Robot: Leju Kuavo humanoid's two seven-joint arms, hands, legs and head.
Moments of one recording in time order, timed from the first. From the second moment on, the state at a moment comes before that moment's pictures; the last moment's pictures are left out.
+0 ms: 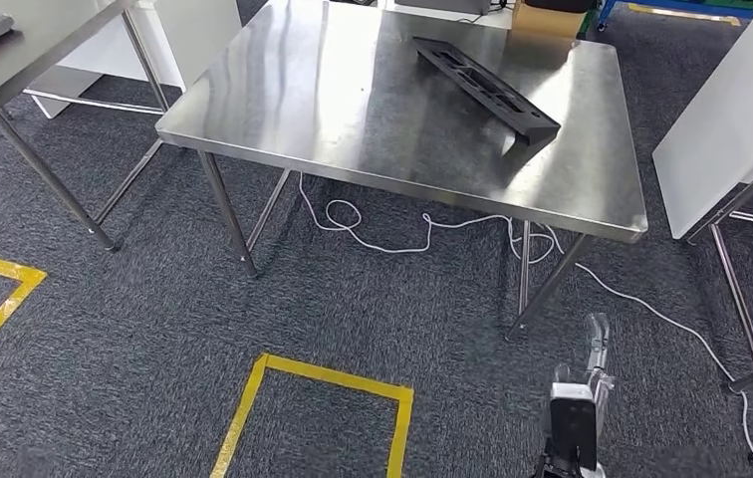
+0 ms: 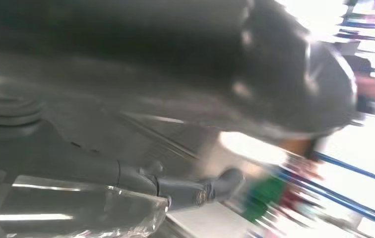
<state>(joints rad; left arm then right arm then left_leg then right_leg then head) -0.07 -0.14 1.02 -0.21 -0.51 -0.06 -0.22 0.14 0.16 -0.10 -1.49 0.32 -0.38 -0.49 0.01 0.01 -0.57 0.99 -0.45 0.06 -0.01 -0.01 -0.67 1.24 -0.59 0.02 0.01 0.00</state>
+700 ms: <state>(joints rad) -0.07 -0.15 1.05 -0.21 -0.54 -0.05 -0.17 -0.14 0.07 -0.35 -0.40 0.09 -0.19 -0.31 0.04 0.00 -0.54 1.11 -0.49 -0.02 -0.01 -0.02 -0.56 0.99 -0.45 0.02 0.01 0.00</state>
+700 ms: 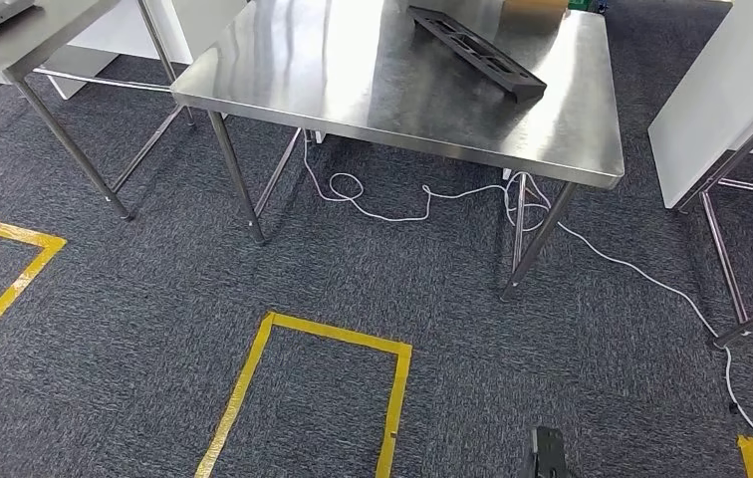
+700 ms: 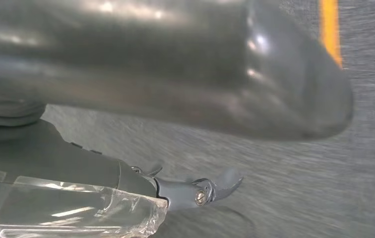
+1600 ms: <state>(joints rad) -0.06 -0.17 1.08 -0.21 -0.57 0.01 -0.17 -0.15 0.04 -0.48 -0.28 -0.01 -0.19 -0.38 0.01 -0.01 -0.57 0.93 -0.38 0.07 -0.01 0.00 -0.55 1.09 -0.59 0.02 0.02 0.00</state>
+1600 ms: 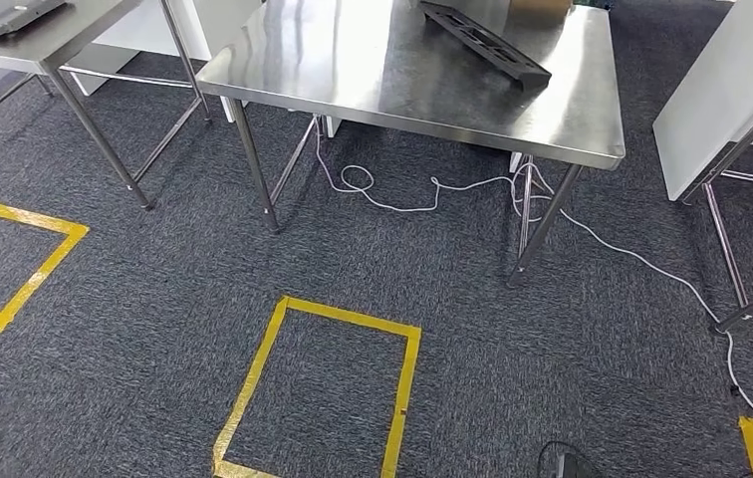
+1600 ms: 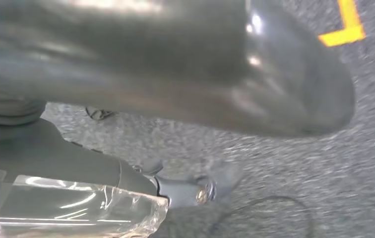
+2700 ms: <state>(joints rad) -0.07 -0.16 1.08 -0.21 -0.61 0.01 -0.18 -0.10 0.05 -0.53 -0.26 -0.01 -0.22 -0.39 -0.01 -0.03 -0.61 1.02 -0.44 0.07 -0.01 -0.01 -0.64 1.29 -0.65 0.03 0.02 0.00</state>
